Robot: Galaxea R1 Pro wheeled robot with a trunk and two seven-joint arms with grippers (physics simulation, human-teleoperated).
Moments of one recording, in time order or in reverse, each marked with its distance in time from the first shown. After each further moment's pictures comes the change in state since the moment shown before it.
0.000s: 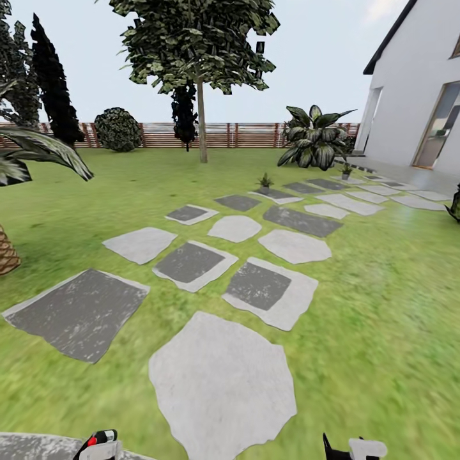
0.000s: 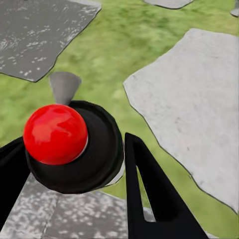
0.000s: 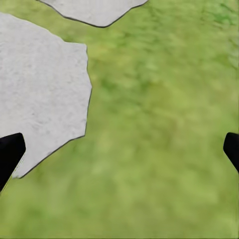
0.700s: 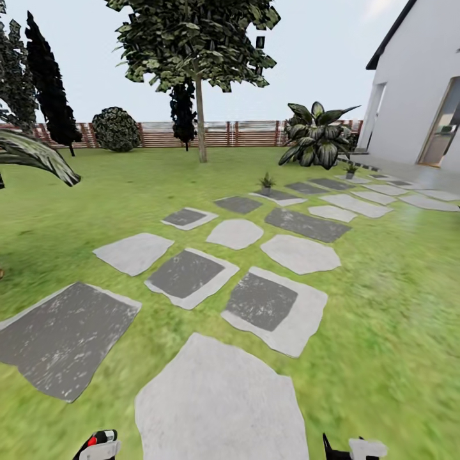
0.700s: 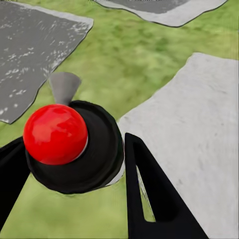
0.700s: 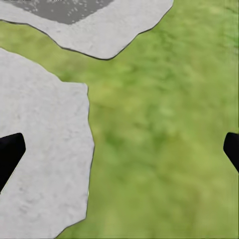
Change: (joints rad) left arm 0.000 0.000 0.000 0.000 0.000 0.000 0.000; right arm 0.000 0.000 0.000 0.000 0.000 0.000 0.000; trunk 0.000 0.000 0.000
